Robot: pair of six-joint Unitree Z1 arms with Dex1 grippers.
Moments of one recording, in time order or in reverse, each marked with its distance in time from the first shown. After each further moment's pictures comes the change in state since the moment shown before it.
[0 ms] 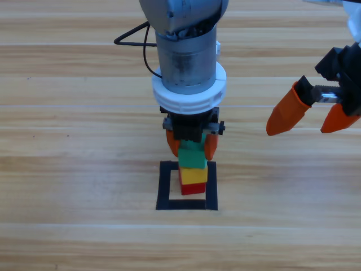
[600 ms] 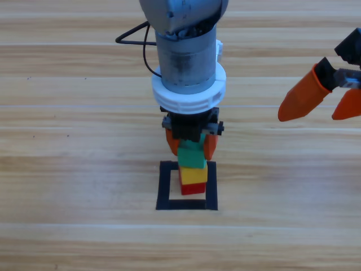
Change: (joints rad) arm 0 0.000 0.000 0.000 0.000 0.005 0.035; arm 1 0.000 -0.081 0.006 0.000 0.000 -0.005
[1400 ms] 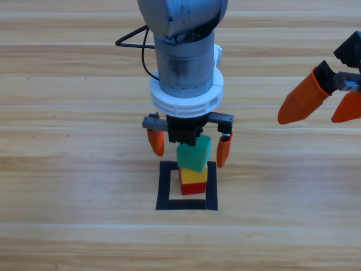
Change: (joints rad) arm 0 0.000 -0.001 0.022 0.000 0.000 0.028; arm 1 0.000 0.000 0.011 -0.008 0.005 -0.002
